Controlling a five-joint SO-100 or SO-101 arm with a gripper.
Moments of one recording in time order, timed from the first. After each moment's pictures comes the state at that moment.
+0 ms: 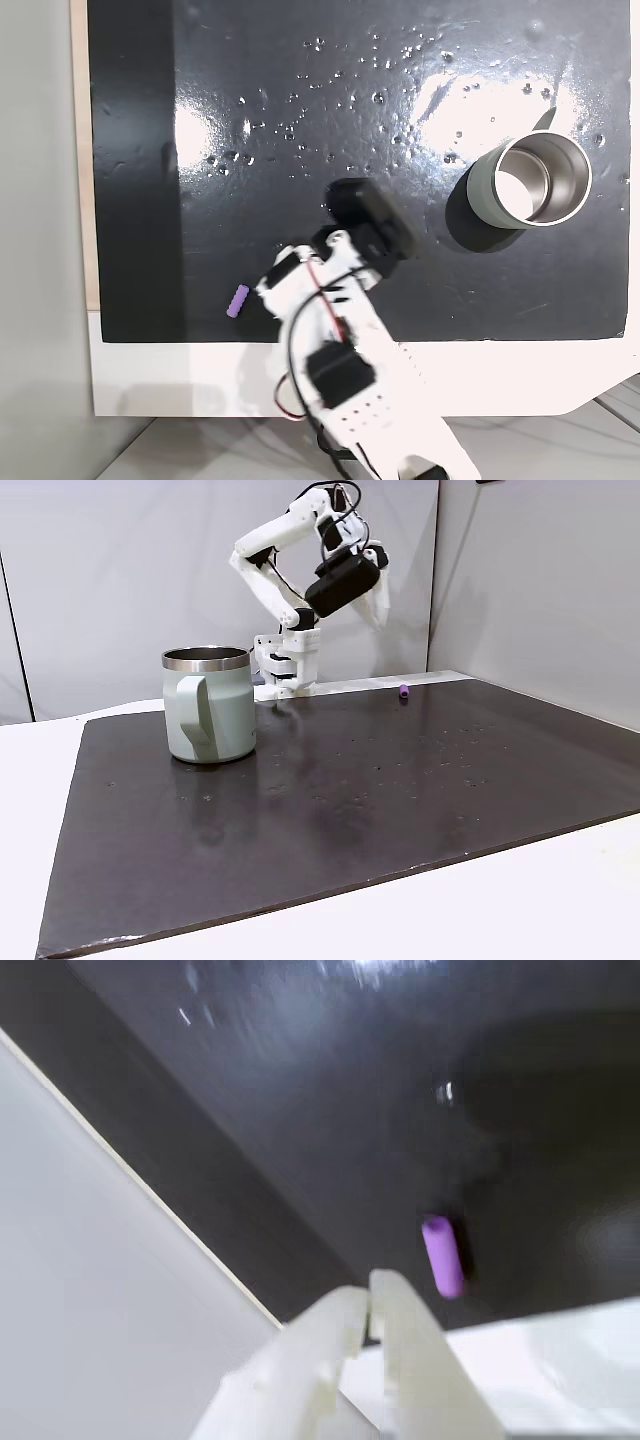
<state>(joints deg) -38.5 141.0 118.4 82.2 -6.4</state>
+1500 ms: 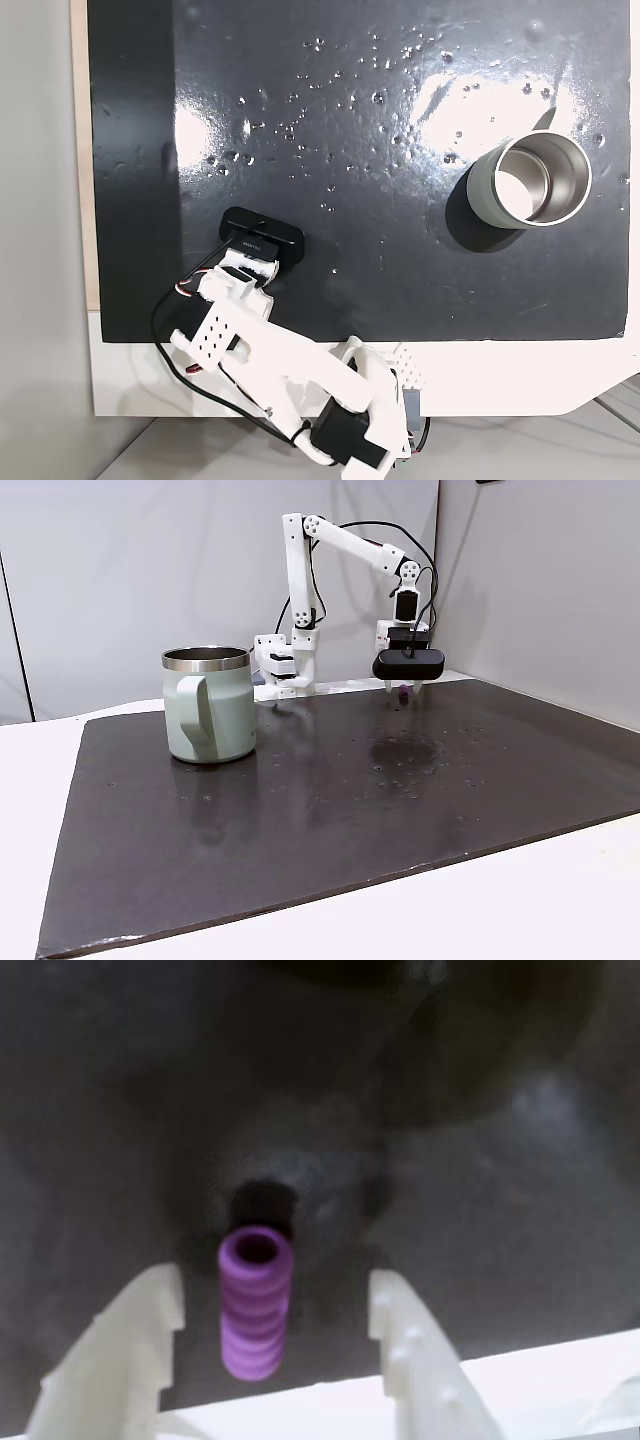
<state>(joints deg) -62.8 97.0 118.8 66.4 -10.6</state>
